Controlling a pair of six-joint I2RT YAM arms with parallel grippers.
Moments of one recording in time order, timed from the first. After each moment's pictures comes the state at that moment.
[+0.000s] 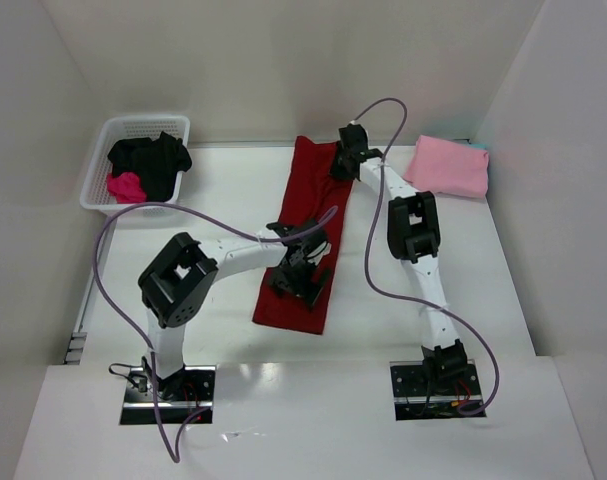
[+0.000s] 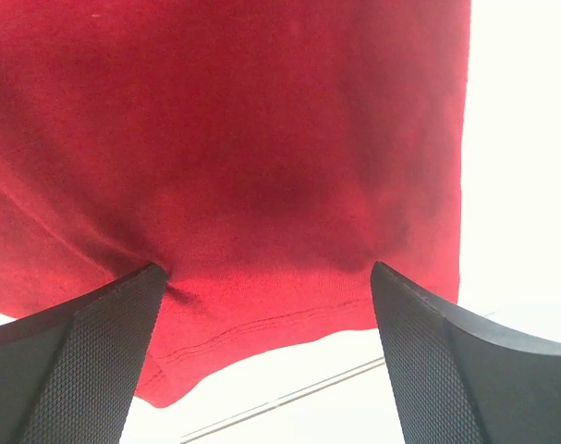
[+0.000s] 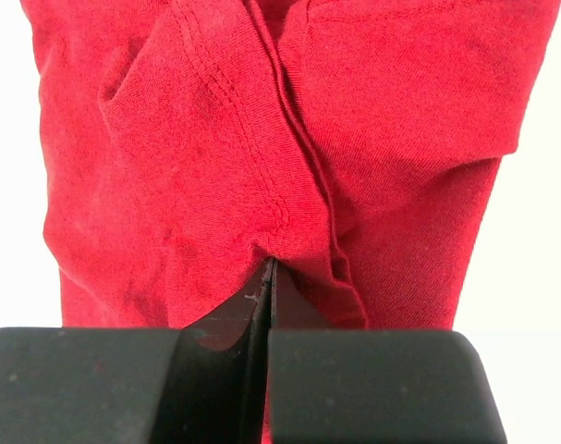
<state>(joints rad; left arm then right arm) -0.82 1.94 1.33 -0.78 0.13 -0.35 0.29 2.59 2.26 -0.42 0.02 0.52</state>
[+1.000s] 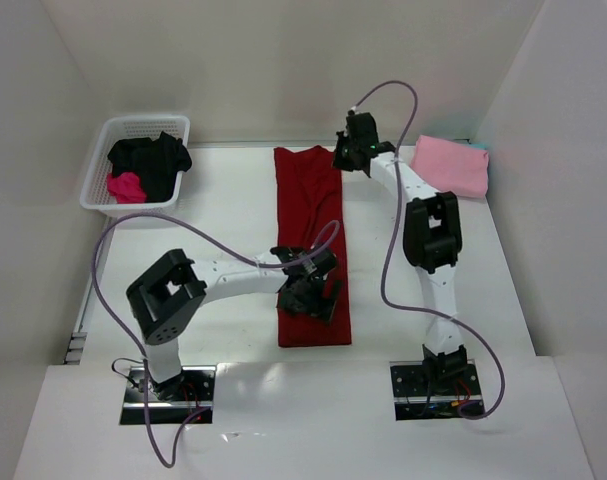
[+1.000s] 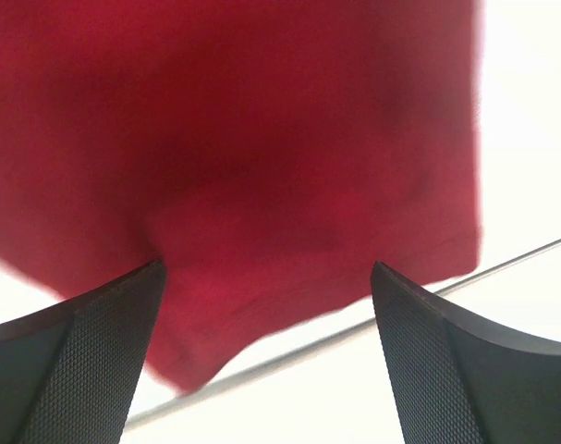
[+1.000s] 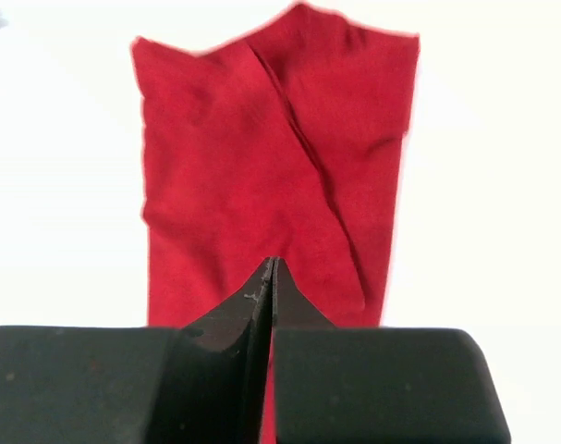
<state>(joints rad) -0.98 1.83 1.21 -0.63 0.08 -0.69 0.30 2.32 2.01 -0.37 -0.07 0.44</state>
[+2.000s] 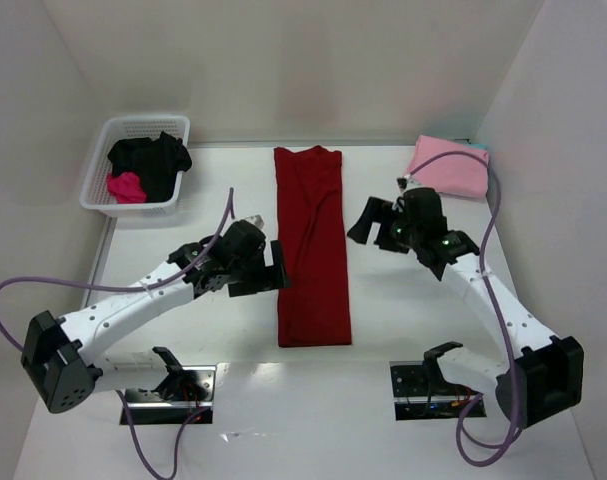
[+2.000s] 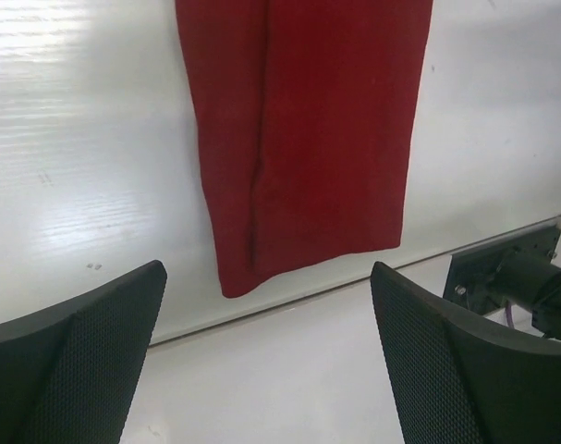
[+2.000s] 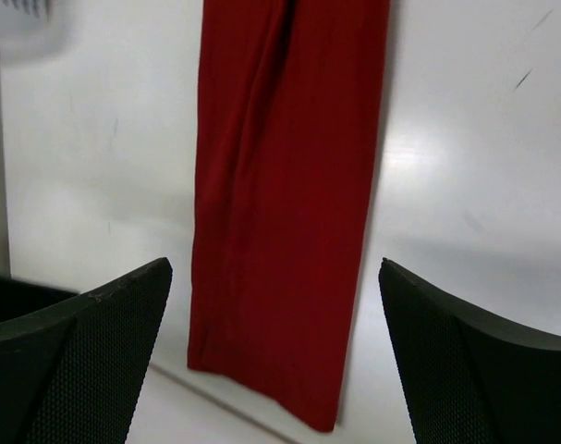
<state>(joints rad) -0.77 1.20 0.98 -0.72 -0.03 -0.87 0.32 1.11 0.91 -0.42 -0.19 0.55</state>
